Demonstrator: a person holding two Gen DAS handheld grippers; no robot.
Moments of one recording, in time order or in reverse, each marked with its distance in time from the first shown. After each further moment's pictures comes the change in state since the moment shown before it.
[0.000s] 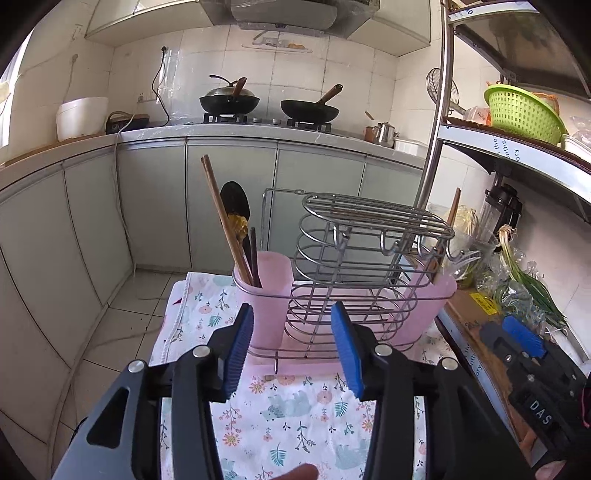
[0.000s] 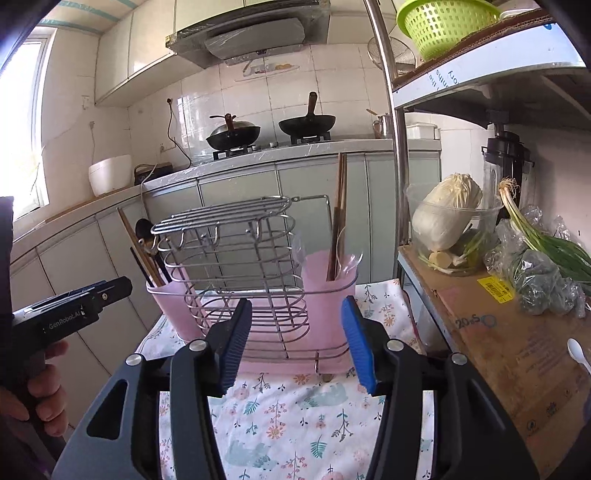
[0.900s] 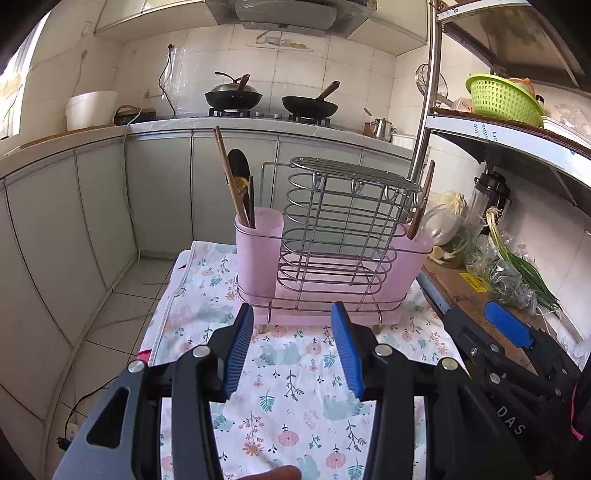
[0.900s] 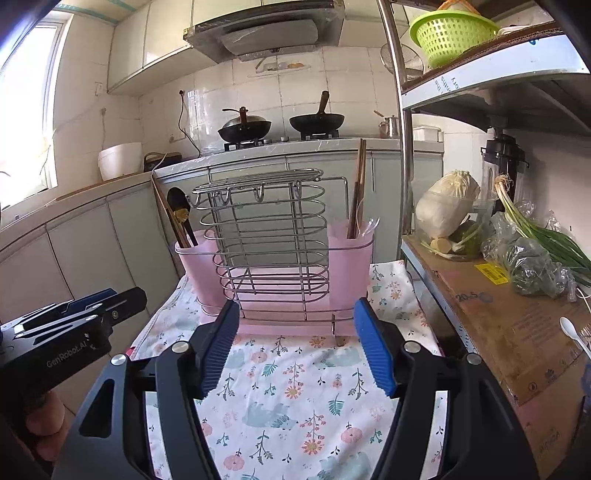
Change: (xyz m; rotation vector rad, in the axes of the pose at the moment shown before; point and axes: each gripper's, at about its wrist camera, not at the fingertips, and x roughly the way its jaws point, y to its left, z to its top) left arm -0.044 -0.015 -0.056 -0.014 0.008 0.011; right arm -0.035 0.029 -0.037 -0.043 0.002 -0.003
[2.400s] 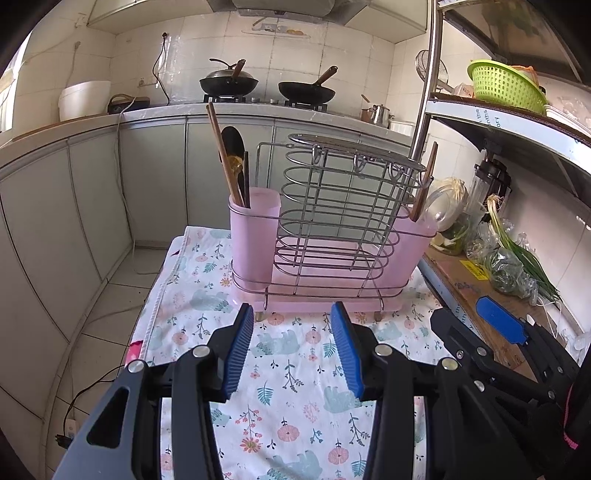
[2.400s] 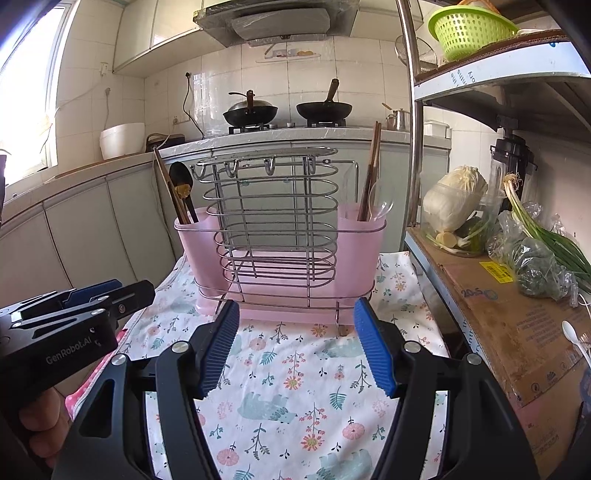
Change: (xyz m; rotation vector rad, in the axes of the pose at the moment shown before) left arm 0.018 0.003 -0.007 0.007 0.052 -0.018; right arm 0.017 0.008 -0.008 -0.049 0.046 -0.007
